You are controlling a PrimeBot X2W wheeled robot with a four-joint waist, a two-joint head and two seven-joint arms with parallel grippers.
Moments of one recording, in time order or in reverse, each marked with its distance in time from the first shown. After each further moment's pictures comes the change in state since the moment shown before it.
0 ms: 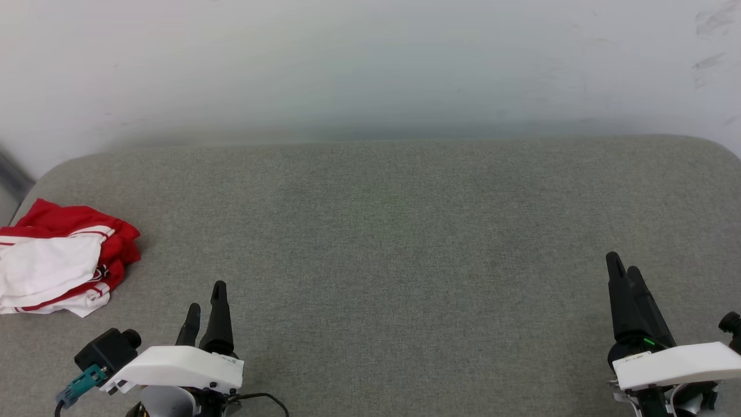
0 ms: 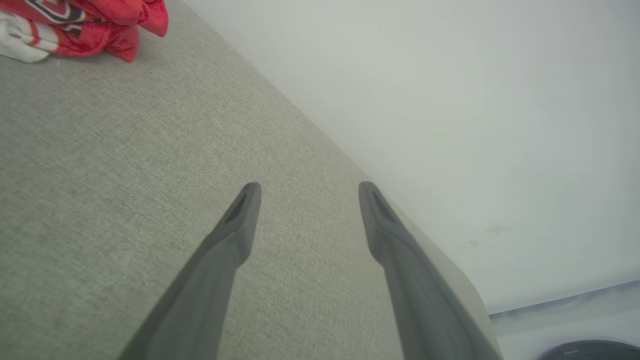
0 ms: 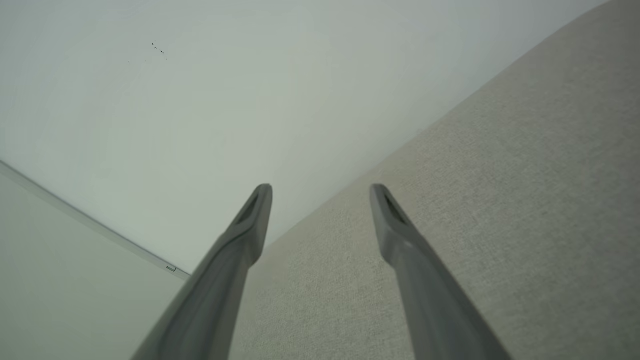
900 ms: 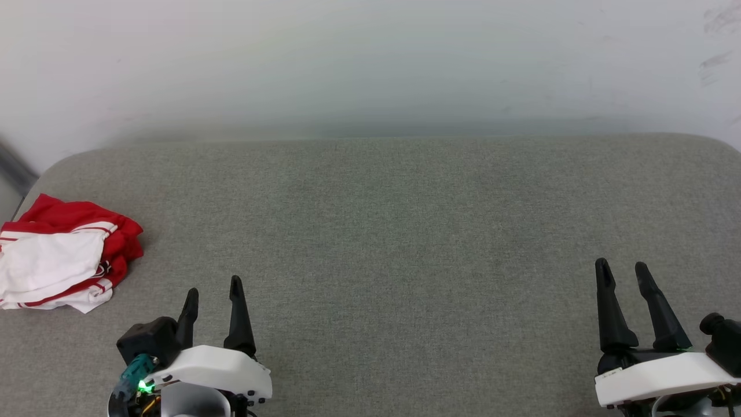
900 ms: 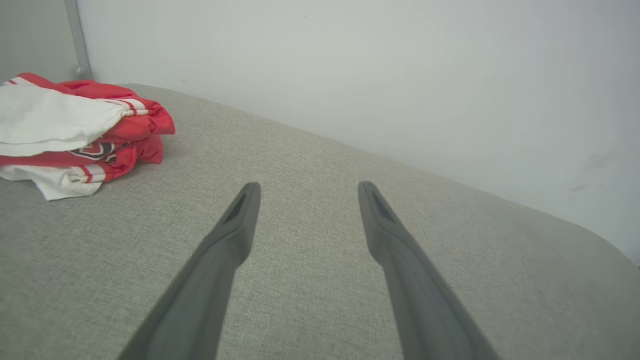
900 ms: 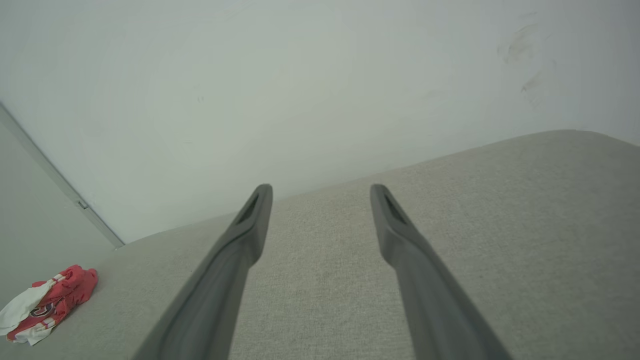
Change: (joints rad) left arm 0.003 0.087 -0.171 -0.047 0.350 0.151 -0.084; right arm 0.035 0.000 0.014 -0.050 -0.425 0.000 -0.085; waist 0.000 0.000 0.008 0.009
